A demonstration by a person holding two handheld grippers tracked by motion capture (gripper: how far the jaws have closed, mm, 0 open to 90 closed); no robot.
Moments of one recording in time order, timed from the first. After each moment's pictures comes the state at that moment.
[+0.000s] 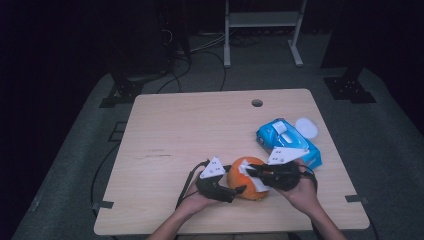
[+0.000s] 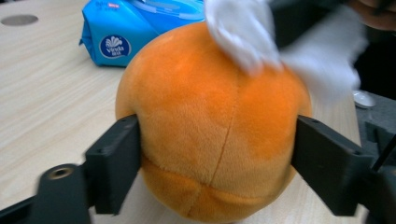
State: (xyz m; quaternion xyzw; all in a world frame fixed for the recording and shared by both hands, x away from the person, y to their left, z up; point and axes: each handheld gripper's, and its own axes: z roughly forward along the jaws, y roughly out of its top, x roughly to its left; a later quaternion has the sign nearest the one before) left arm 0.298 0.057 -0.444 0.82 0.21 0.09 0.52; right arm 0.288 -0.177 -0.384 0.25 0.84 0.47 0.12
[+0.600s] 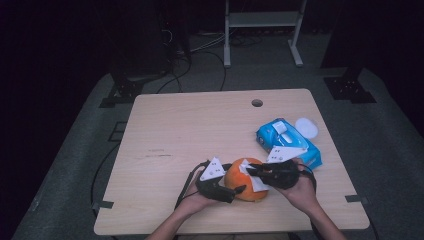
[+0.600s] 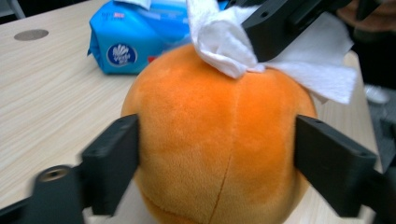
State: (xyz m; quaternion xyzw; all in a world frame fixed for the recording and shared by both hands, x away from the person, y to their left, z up) left arm 0.300 0.062 -0.448 0.82 0.19 0.11 0.52; right arm 0.295 -0.177 -0.392 0.26 0.84 0.46 0.12
